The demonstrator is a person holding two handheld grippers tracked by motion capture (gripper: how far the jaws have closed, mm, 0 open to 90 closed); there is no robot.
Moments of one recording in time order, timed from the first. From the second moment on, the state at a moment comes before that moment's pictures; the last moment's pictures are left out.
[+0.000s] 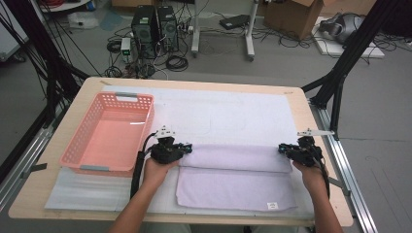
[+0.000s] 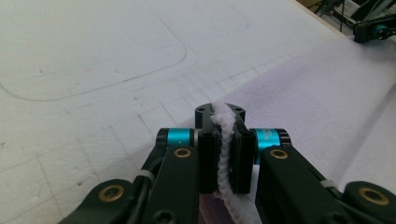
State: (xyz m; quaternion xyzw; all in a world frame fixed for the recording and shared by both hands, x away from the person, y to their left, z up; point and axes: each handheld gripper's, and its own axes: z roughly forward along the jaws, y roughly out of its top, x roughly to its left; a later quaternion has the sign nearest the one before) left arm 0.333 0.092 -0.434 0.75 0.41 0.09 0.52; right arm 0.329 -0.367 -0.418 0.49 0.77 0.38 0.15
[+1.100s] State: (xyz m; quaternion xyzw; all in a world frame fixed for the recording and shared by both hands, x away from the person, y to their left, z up) left arm 0.247 0.093 -0.450 0.79 0.35 0.11 0.50; right arm 0.222 -0.369 -0.435 0.45 0.78 0.40 0.16
